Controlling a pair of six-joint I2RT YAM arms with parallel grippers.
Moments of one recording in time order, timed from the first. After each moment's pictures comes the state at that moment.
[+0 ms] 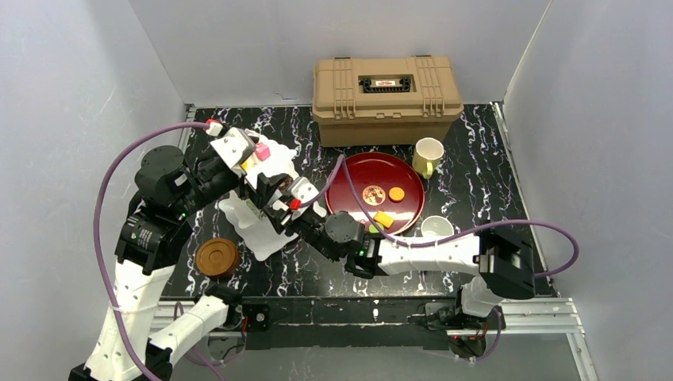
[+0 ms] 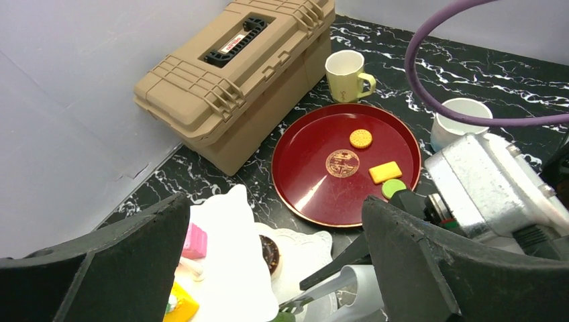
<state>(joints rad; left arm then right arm) -0.38 0.85 1.39 -0.66 0.45 0.29 1.40 1.59 1.07 0.74 0.43 -0.09</state>
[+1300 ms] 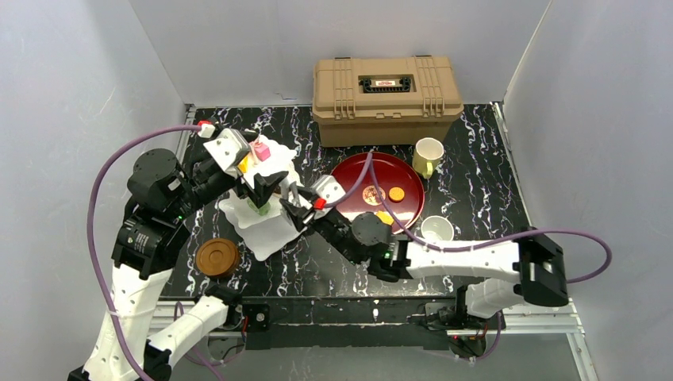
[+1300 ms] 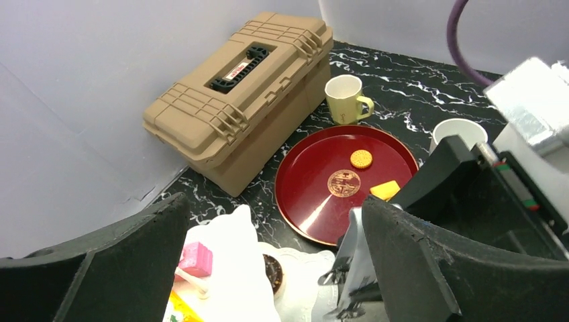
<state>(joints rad) -0.39 0.84 1.39 -0.61 0.46 0.28 1.40 1.43 1.00 0.68 0.50 -0.13</state>
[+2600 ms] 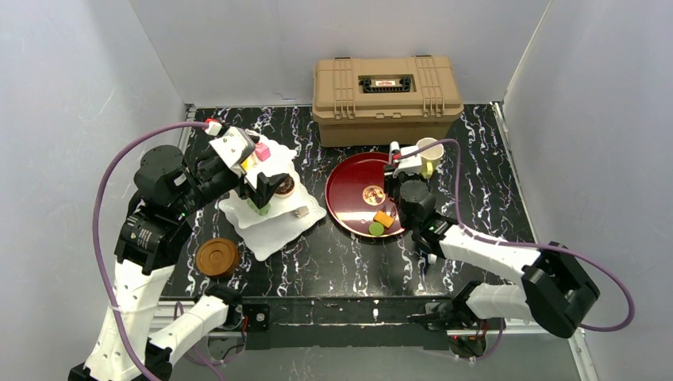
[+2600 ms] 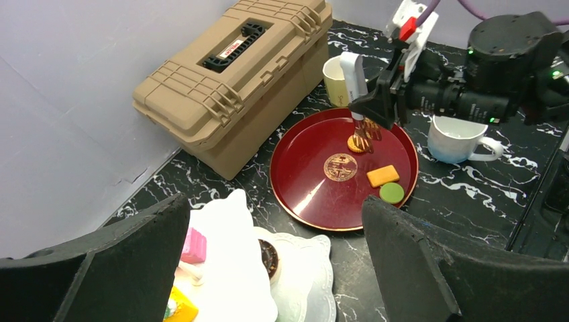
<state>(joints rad) -0.39 0.85 1.39 -0.65 0.46 0.29 0.81 1.19 0.58 0.52 0.65 -0.02</state>
